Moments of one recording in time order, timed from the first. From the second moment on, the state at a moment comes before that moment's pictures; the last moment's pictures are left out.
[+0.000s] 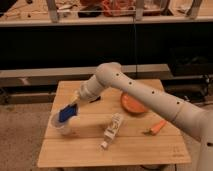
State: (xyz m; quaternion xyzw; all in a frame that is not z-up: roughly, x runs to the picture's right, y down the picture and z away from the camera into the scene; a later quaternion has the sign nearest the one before) arm -0.146 0.076 0.708 0.04 -0.47 -0.60 0.64
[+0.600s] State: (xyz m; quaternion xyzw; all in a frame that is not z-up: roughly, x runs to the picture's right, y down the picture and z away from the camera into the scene) arm -0.163 0.083 0.719 0.03 -0.48 -0.60 0.64
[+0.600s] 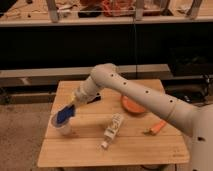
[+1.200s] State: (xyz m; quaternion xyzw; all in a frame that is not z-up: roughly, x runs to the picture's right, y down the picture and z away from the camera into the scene) arm -0.170 0.086 0.728 0.02 -0.48 -0.61 0.63
